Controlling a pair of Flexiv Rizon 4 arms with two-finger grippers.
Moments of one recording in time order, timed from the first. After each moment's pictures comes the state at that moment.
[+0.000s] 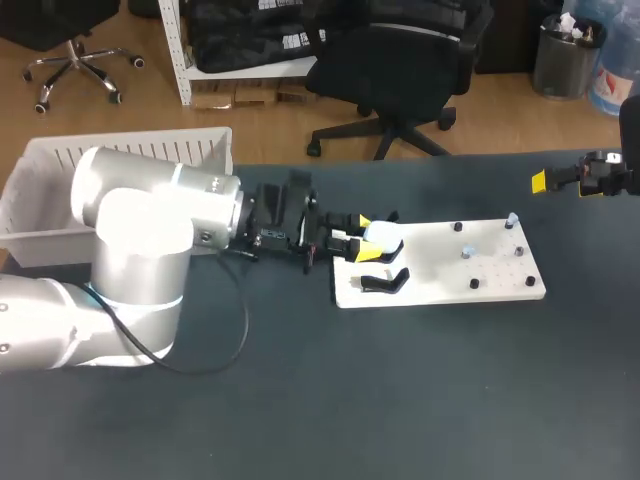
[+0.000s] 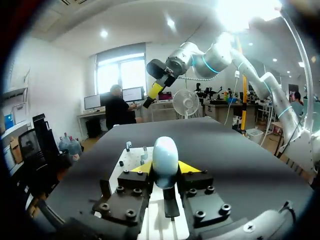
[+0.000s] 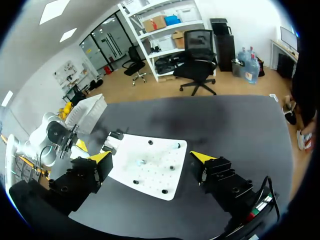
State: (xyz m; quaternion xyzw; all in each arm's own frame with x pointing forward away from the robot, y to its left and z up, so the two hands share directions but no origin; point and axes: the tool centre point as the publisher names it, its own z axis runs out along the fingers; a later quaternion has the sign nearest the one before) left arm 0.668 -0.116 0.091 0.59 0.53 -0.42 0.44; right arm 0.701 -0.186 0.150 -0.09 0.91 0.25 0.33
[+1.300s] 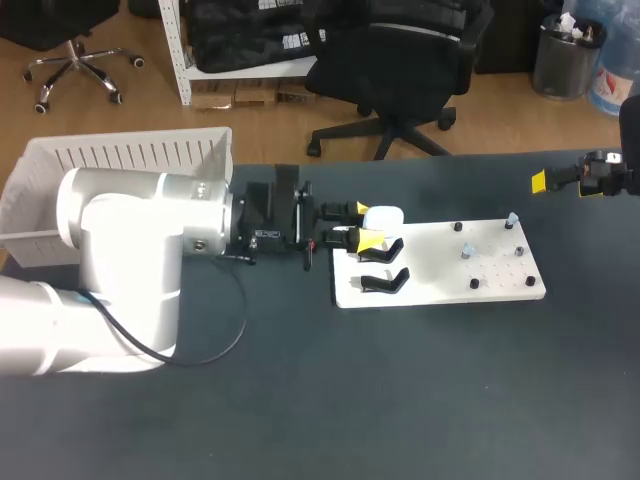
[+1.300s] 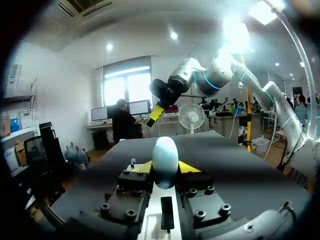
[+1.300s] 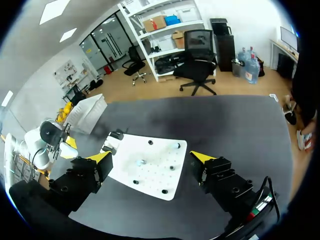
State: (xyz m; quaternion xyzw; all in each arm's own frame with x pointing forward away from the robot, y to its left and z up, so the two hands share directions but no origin) left arm 0.660 -0.116 0.122 0.56 0.52 -0.43 0.49; right arm 0.701 -0.186 0.150 -0.09 0.91 0.25 0.33
